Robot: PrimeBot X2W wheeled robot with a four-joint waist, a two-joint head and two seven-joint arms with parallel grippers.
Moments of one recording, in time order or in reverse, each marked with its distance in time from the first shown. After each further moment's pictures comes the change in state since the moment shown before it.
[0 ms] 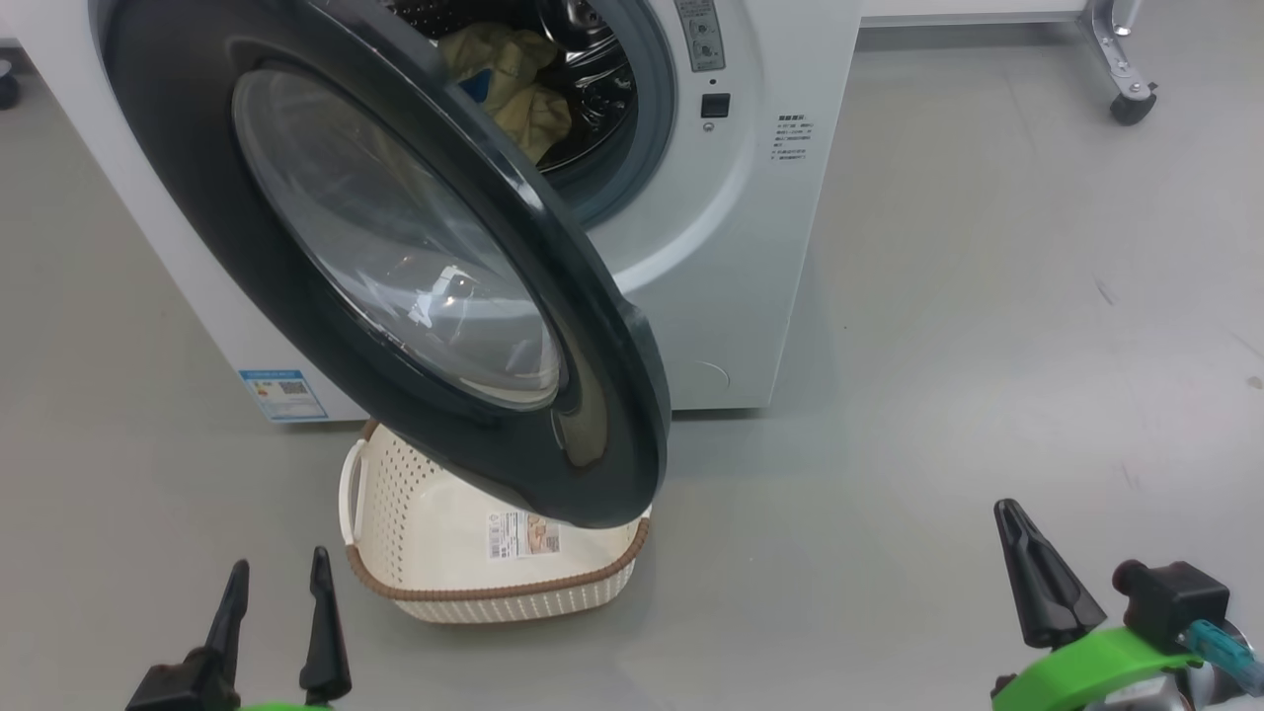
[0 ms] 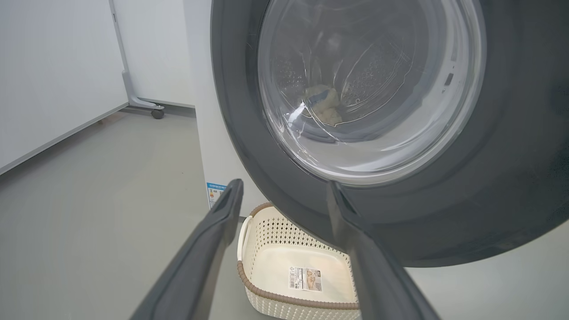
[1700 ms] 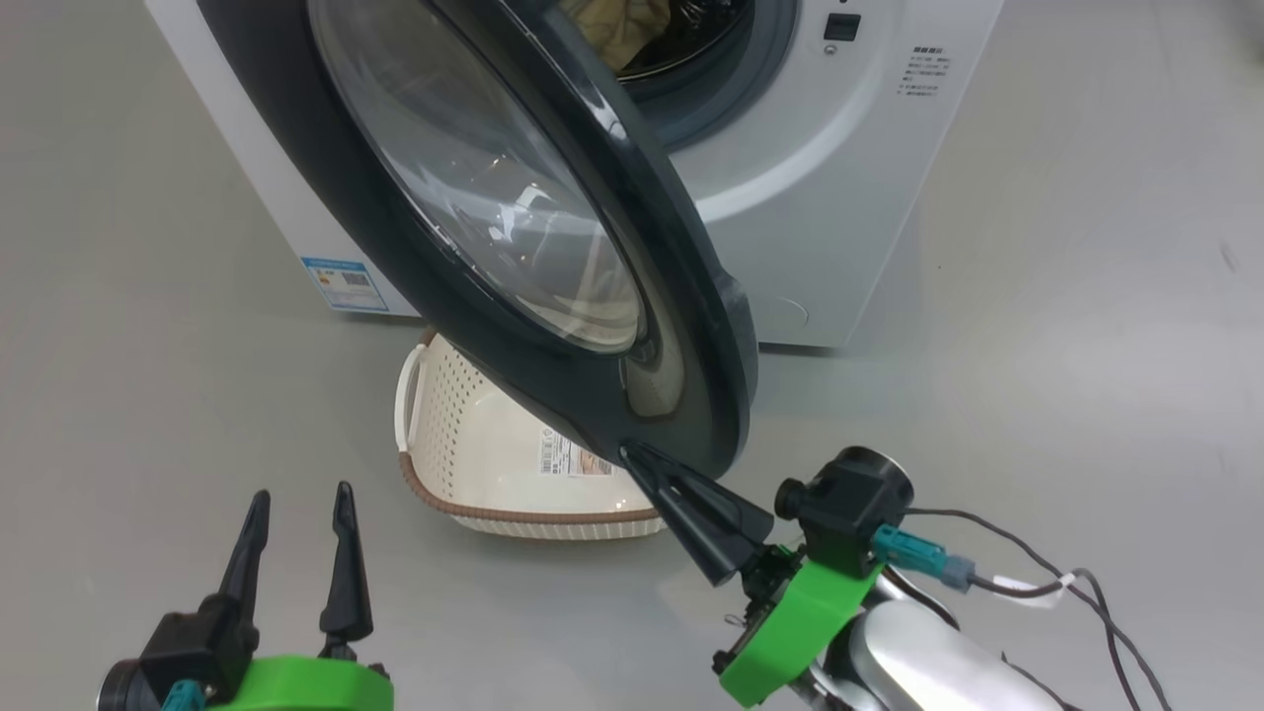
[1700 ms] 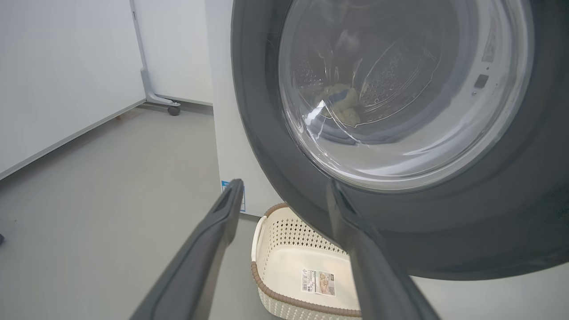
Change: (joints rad) left arm -0.065 -0.001 -0.039 -0.061 0.013 -0.018 0.000; right arm -0.401 0.016 0.668 -0.075 0.114 0.000 -0.003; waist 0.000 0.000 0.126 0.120
